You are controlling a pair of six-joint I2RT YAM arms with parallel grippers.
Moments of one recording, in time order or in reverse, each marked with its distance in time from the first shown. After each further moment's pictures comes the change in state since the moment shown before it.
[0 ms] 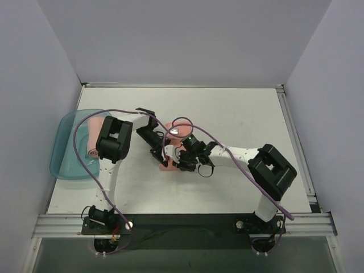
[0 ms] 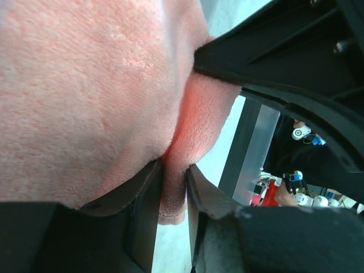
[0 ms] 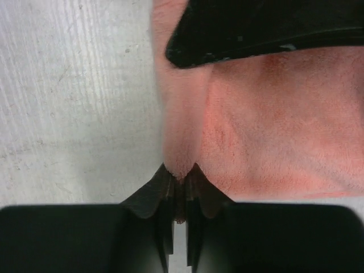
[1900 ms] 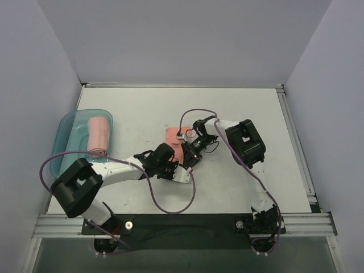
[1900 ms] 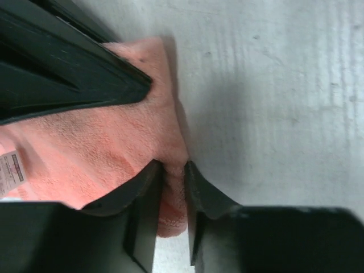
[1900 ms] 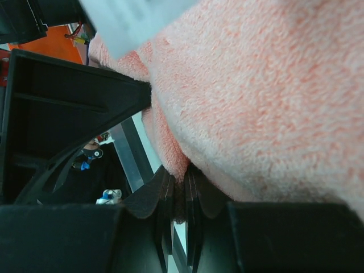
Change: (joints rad) left arm -0.491 -0.864 -0.966 1.149 -0.747 0.261; right arm -0.328 0.566 0.571 -0.752 -0.773 0.346
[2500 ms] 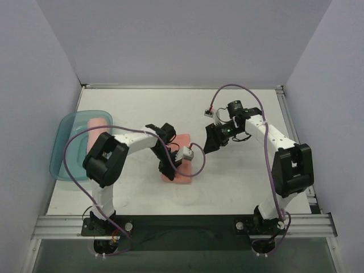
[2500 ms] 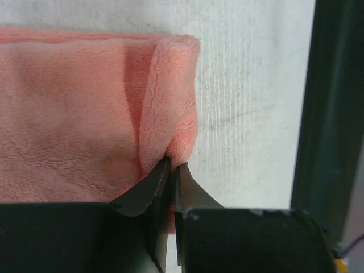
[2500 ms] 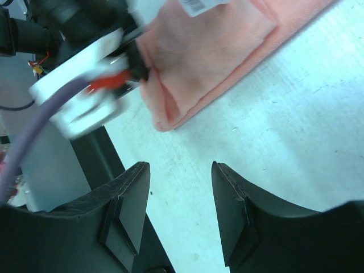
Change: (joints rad) left arm 0.188 0.393 0.502 -0.653 0.467 -0.124; right arm -0.212 -0.544 -0.214 0.084 0.211 -0.042
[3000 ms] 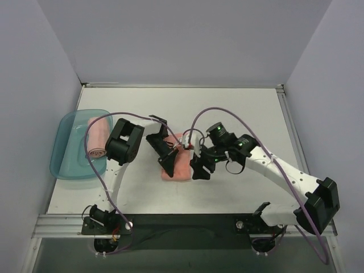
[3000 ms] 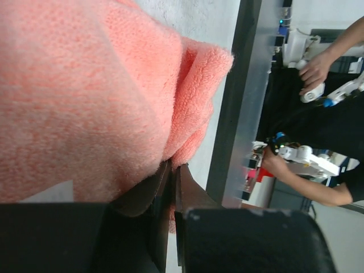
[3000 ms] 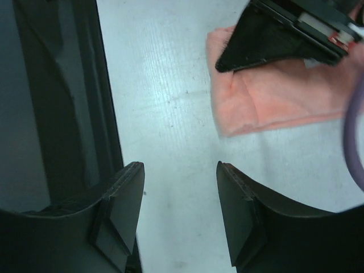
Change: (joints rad) left arm 0.172 0.502 0.418 -0.552 0.332 0.009; right arm 0.383 -0.489 -0.269 0.143 0.232 -0.085
